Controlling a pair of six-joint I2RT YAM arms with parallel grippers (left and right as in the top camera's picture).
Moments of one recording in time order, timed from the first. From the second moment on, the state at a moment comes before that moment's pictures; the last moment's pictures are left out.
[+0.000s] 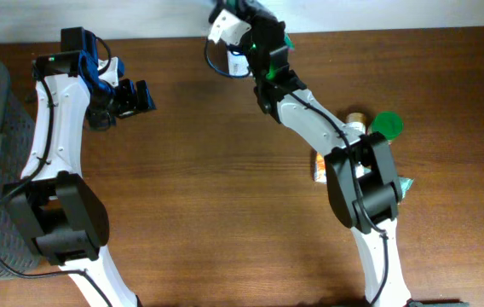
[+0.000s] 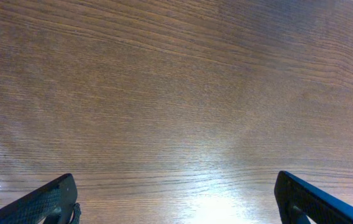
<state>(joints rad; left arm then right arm) 0.11 2.06 1.91 -1.19 0.25 -0.12 0.43 2.33 1.85 0.50 0.13 -0.96</state>
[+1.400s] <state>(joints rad) 0.11 2.06 1.91 -1.18 0.24 -0.12 0.43 1.91 1.89 -0.22 0.04 -0.46</state>
